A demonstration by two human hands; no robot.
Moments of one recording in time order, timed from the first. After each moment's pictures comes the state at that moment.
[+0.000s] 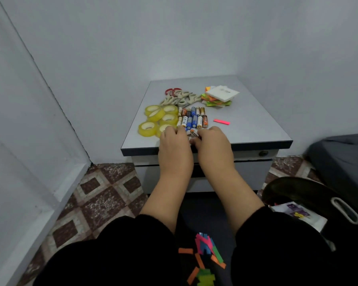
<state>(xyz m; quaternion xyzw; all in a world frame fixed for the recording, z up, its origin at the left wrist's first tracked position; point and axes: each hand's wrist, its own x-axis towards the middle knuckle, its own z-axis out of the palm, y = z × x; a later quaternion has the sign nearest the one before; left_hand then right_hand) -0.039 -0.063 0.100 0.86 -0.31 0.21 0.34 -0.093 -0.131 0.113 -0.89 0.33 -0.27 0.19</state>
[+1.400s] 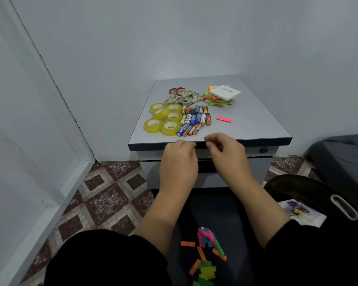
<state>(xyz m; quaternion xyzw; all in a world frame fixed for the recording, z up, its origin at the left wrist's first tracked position) -0.065 -0.031 0.087 0.82 -0.38 0.21 0.37 -0.134 -0.133 0.094 -0.82 0.27 -0.34 0.38</state>
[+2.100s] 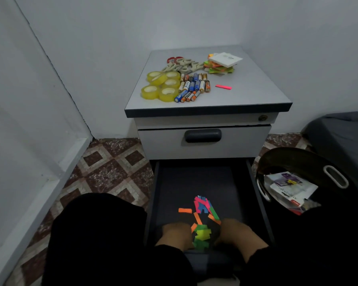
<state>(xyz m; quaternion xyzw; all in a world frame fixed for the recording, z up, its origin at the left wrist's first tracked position) -0.134 0.039 -0.116 0.85 -0.36 -0.37 -0.13 -0.235 -0.084 -0.098 -0.83 0.35 0.35 0.24</state>
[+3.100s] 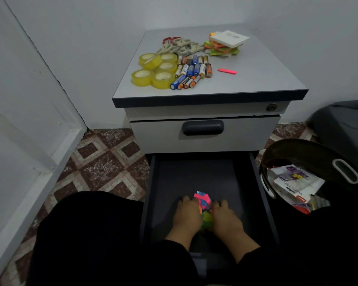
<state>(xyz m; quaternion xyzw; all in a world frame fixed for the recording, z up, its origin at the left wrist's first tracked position) -0.125 -0.005 -0.147 0.90 -0.31 -0.27 0.13 -0.213 -0.082 -0.139 -0.89 0.36 0.18 0.23</state>
